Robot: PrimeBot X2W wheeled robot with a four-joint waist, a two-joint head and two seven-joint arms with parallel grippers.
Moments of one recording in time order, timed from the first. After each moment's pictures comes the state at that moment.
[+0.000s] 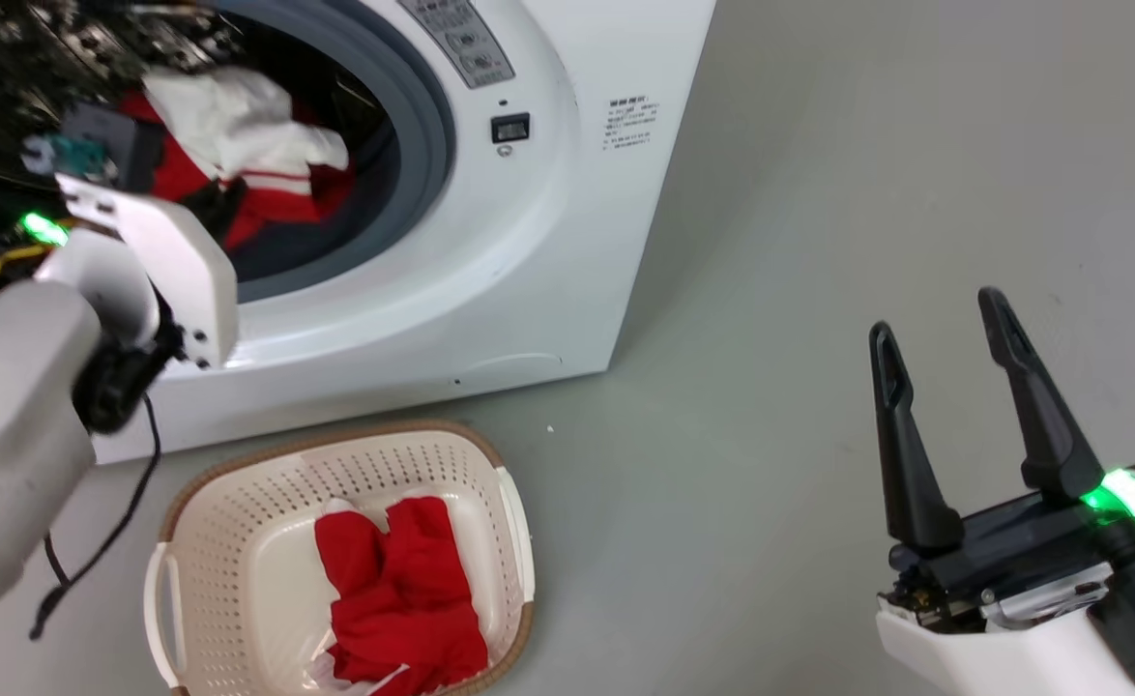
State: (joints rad) left arm -1.06 0.71 -1.06 0.62 -1.02 -0.03 0.07; right arm -0.04 -0.05 0.15 -0.38 0.03 0.13 -0.26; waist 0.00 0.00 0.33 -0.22
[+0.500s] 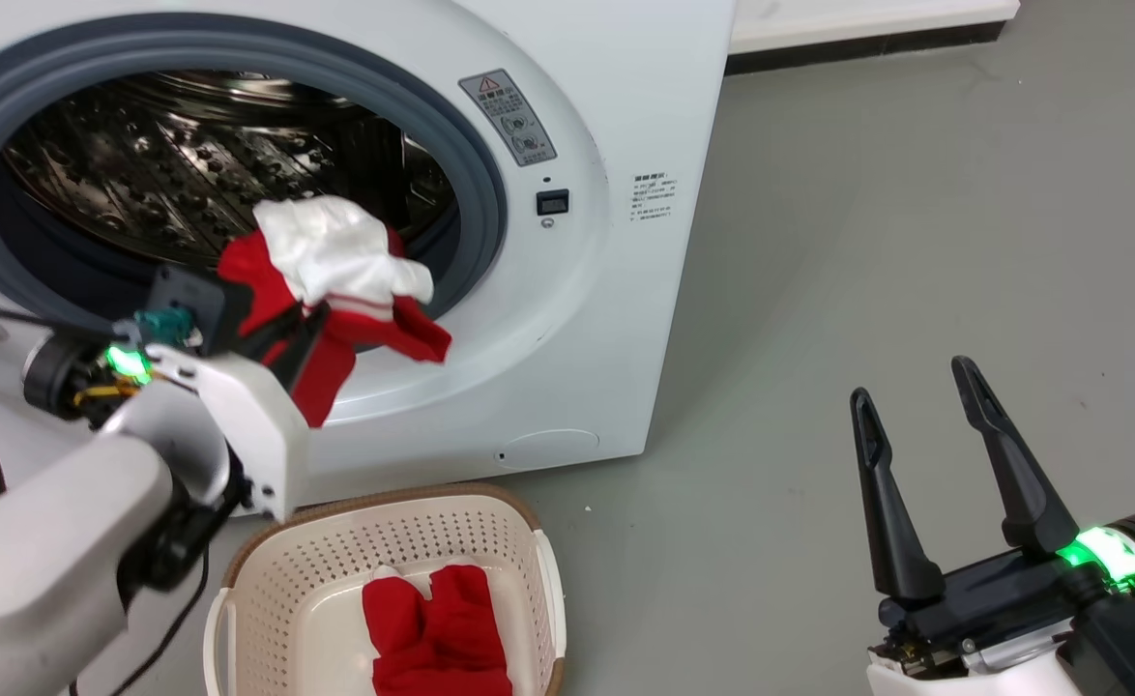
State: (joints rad) left arm -0.83 0.84 -1.09 0.19 -0.99 0.17 0.01; right arm 0.06 -0.05 0.16 -0.36 0.00 0.13 -0.26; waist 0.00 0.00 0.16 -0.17
